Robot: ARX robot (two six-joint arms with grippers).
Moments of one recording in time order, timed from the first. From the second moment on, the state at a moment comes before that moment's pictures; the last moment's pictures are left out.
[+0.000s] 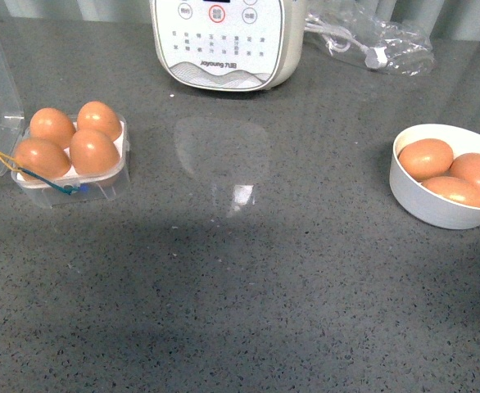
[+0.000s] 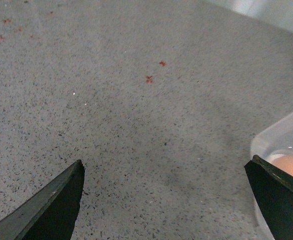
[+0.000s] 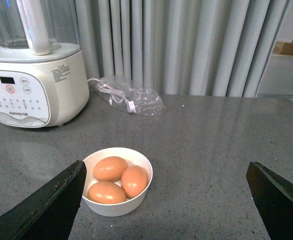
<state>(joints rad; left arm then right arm) 0.08 1.27 0.34 0.58 -0.31 -0.23 0.00 0.00 0.00 0.00 0.00 -0.01</state>
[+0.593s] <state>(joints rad) 0.05 1.46 0.51 0.47 -0.10 -0.28 0.00 0.00 0.00 0.00 0.00 -0.01</state>
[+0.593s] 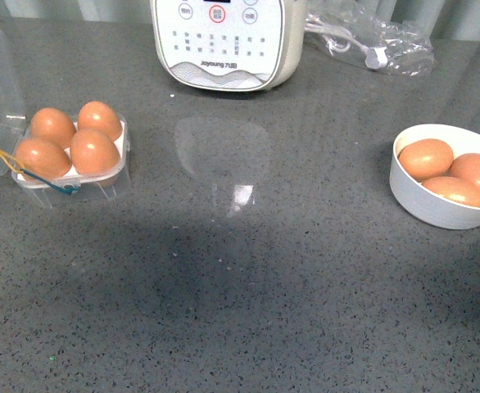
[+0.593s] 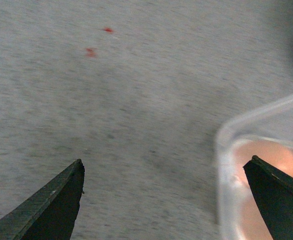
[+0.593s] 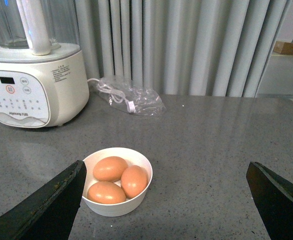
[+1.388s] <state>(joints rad) 0.12 1.21 0.21 1.00 0.12 -0.06 0.00 0.00 0.00 0.00 0.00 -0.01</state>
